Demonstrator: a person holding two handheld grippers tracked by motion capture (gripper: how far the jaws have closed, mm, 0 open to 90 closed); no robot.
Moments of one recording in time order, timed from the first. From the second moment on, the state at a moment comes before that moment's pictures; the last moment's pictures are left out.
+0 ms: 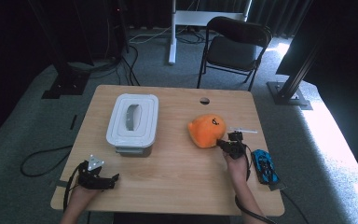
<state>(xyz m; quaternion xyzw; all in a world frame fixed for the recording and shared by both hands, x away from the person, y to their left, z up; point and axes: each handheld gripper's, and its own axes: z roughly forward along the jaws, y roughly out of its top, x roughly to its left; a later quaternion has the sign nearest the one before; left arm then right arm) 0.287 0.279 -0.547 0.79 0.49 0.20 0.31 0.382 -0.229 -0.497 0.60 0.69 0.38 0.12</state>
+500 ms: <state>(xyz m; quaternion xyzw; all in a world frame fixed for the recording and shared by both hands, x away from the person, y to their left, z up) 0.288 0.279 -0.547 0.79 0.49 0.20 0.31 0.417 -0.268 -0.494 0.64 0.67 0.36 0.14</state>
